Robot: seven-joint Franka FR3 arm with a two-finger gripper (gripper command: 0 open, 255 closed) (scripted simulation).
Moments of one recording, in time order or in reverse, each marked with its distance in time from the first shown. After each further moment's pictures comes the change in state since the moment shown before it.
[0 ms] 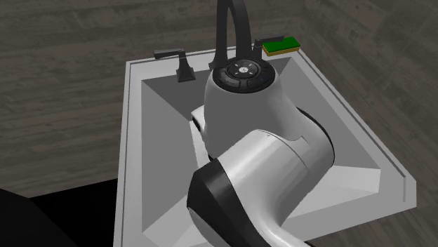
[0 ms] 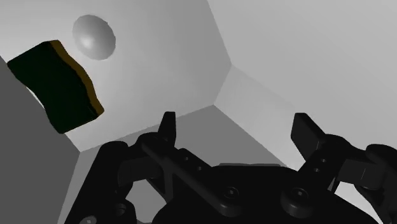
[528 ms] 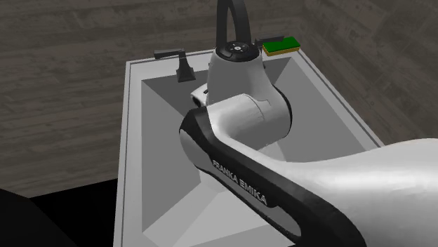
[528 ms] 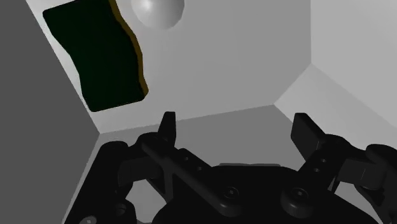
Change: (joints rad) arm 0.074 0.312 -0.198 0.193 0.171 0.129 -0.400
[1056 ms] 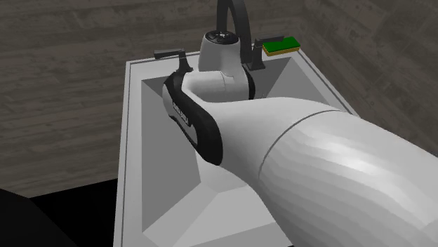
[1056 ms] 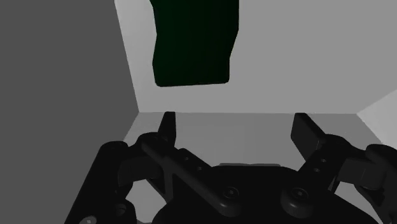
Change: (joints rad) arm -0.070 0.405 -0.029 0.328 0.352 -0.022 -0.453
